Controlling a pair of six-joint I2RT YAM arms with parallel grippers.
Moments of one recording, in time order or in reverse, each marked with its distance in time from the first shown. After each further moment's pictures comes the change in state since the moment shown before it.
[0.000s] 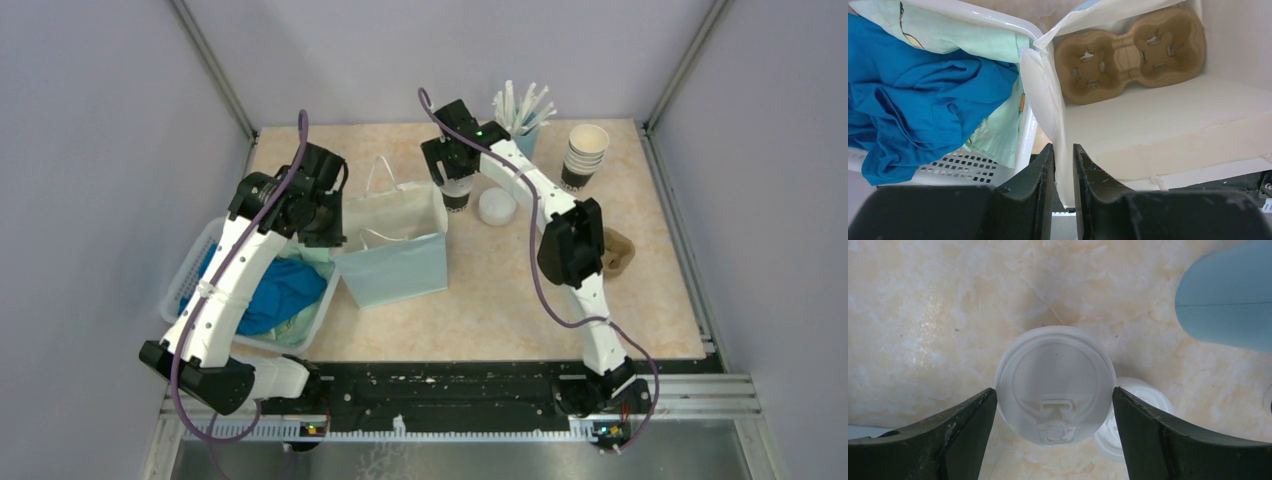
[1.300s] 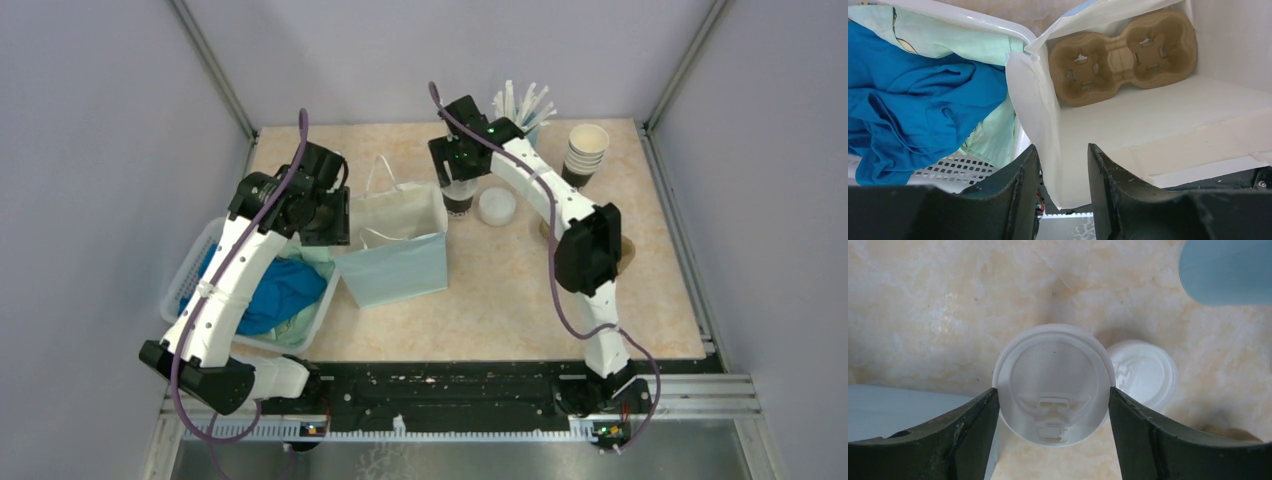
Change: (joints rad) left arm 0.000 0.000 0.000 0.017 0.018 0.004; right arm 0.010 -0.073 -0.018 -0.071 -0.027 0.057
